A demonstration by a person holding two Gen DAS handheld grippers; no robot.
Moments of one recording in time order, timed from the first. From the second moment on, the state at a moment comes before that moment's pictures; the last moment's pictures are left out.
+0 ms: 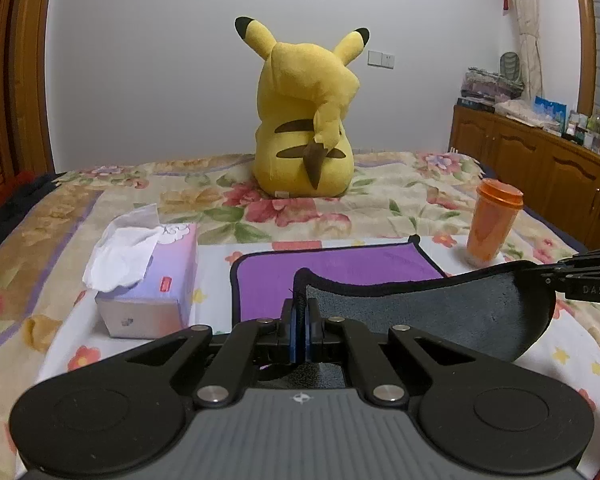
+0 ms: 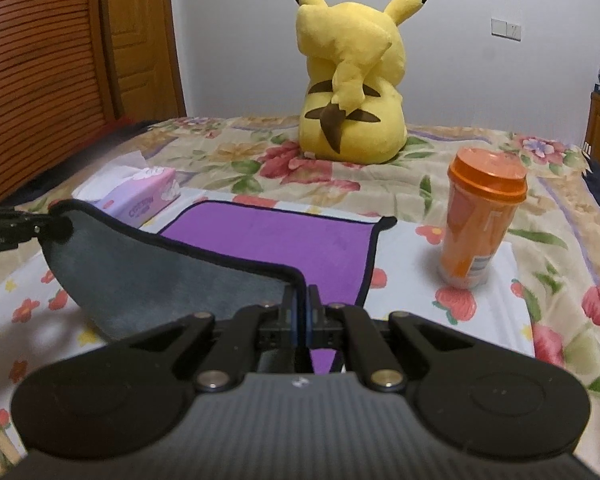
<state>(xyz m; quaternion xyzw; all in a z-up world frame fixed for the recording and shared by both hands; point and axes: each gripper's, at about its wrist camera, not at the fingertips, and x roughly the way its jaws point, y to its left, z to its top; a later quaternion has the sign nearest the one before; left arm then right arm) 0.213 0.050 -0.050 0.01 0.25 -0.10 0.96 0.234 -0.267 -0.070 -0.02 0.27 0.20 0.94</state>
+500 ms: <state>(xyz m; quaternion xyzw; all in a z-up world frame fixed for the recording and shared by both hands) 0.232 0.053 -0.046 0.02 0.25 -0.10 0.96 0.249 -0.265 -0.064 -0.03 0.23 0.20 0.95</state>
